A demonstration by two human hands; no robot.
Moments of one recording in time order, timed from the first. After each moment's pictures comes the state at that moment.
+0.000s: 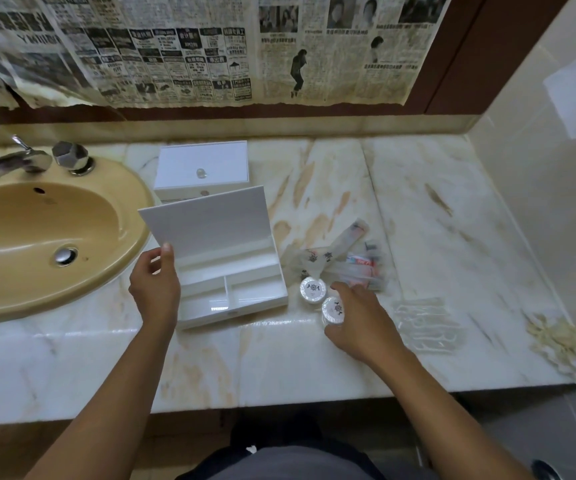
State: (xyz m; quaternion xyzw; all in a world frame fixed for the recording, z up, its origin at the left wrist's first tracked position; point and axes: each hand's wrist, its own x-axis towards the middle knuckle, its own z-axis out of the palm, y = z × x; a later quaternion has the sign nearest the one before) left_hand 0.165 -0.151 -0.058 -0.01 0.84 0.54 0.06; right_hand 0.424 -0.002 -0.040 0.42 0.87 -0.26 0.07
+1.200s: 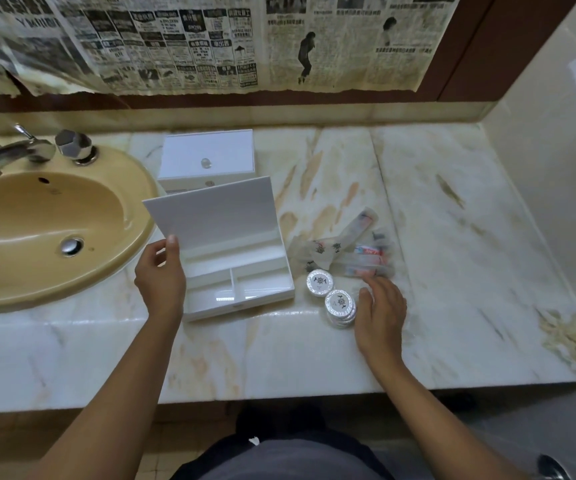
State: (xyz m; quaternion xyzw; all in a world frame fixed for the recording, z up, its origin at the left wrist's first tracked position) left_hand 0.162 -0.152 -0.061 -0.01 0.83 0.55 0.07; right_hand 0.427 -0.006 -0.100 0.53 0.75 -0.30 -0.25
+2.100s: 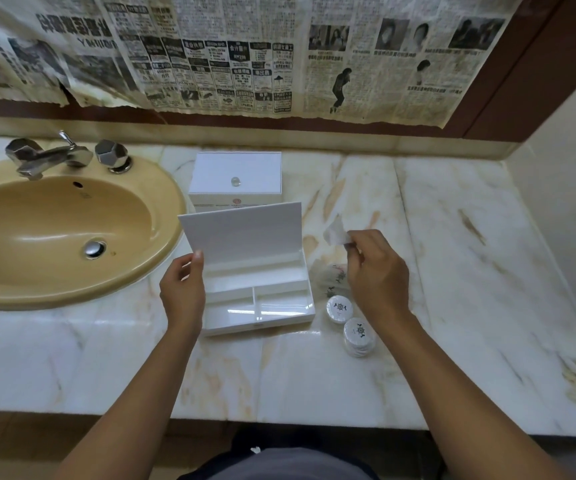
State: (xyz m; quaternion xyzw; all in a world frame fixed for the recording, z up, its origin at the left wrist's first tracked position) left_hand 0.154 -0.156 -0.065 -0.04 0.79 0.60 0.13; right_hand 0.341 0.031 -0.008 0.35 0.86 -0.18 -0.33
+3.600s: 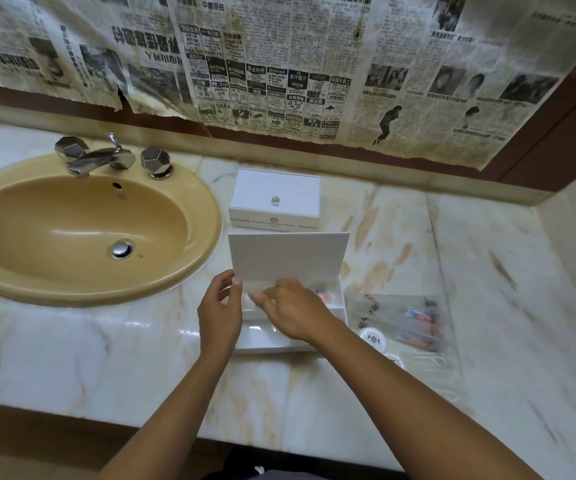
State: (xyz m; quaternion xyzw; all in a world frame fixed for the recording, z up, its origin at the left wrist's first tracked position) left_hand 0.155 -0.170 -0.071 0.05 0.79 0.59 0.14; right_hand 0.224 -0.050 -0.027 0.19 0.93 -0.29 0.14
